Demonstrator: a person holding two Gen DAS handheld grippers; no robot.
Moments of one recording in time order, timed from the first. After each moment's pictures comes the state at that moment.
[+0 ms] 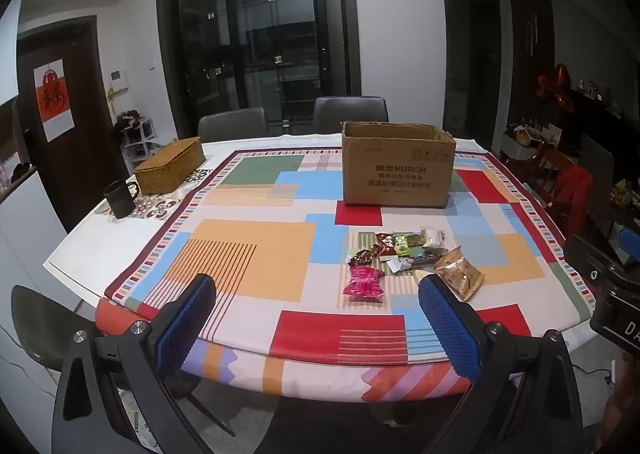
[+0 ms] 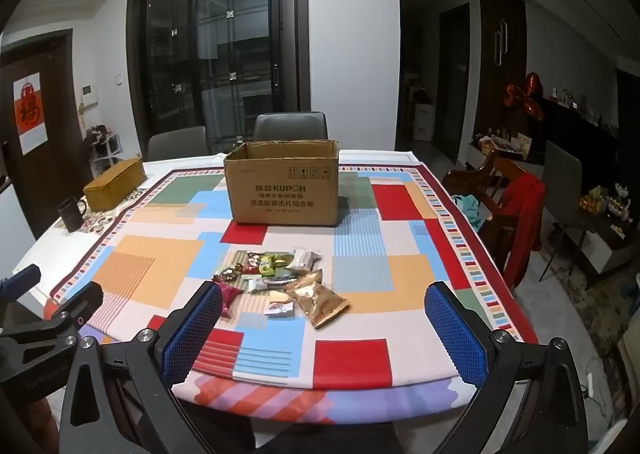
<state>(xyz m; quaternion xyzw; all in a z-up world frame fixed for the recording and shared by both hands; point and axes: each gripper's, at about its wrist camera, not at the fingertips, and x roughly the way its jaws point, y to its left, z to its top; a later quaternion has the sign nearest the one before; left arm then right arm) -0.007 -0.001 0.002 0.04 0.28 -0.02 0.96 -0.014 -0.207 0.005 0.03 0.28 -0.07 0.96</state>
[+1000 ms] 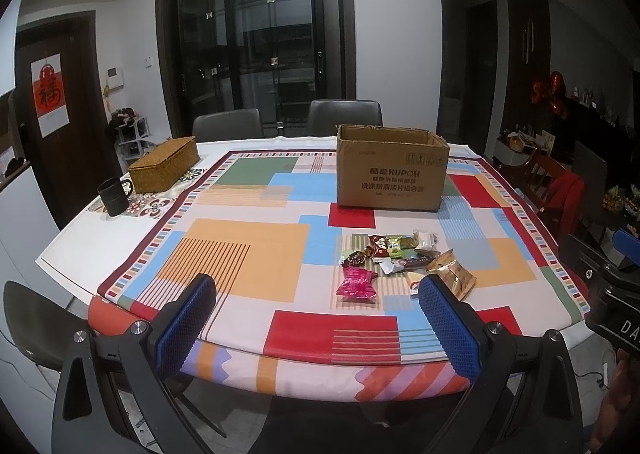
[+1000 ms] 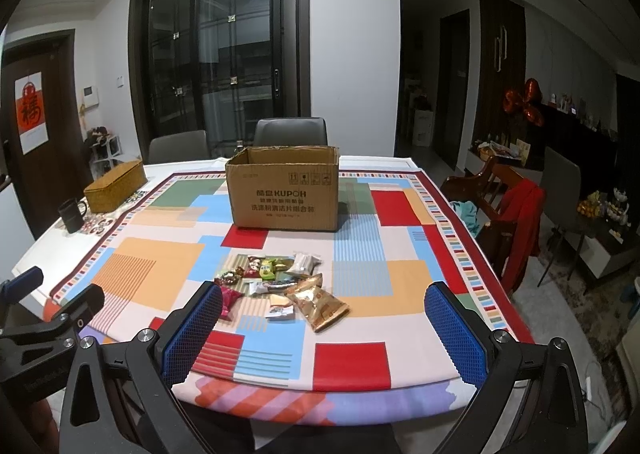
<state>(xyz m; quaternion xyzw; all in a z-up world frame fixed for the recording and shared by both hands) -0.005 -0.002 0.002 0.03 0.29 -0.03 0.96 -0.016 -0.207 0.014 0.03 0.27 -0.07 0.96</state>
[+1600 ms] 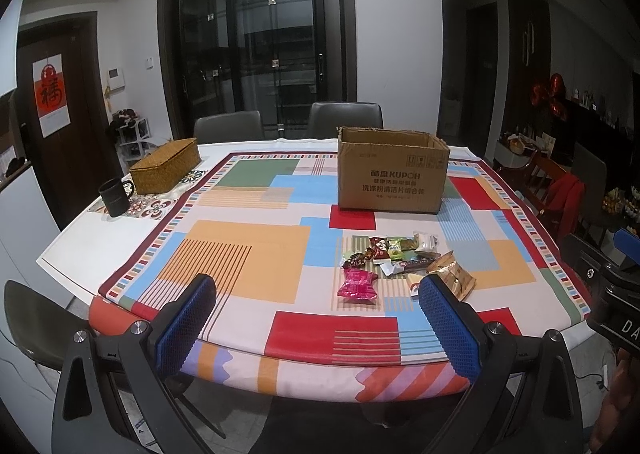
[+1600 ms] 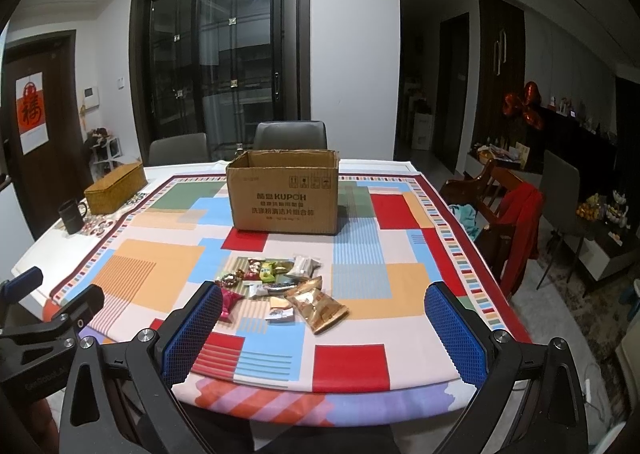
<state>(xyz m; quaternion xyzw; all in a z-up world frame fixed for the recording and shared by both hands) -0.006 -0.002 0.004 0.03 0.29 -0.03 0.96 -0.020 -0.206 0.018 0.02 0.26 -0.07 0.96</state>
